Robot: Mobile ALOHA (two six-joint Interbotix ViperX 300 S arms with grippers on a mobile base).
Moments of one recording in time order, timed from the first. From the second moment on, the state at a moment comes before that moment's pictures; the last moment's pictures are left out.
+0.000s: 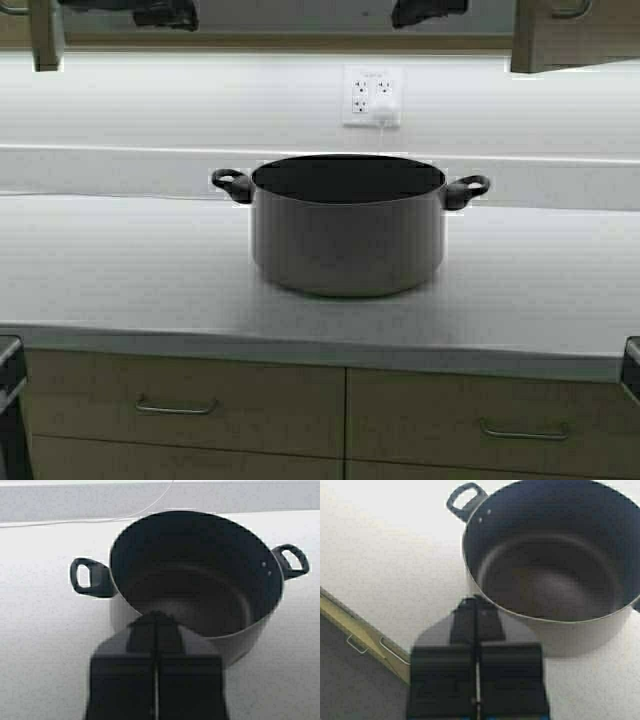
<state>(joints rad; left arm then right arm) -0.52 -0.42 0.92 -0.52 -0.25 0.39 0.56 -0.40 0.80 0.65 0.04 -0.65</state>
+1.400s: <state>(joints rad) -0.62 0.43 1.05 -0.48 -1.37 -0.75 0.64 0.14 1.01 0.65 -0.90 0.50</state>
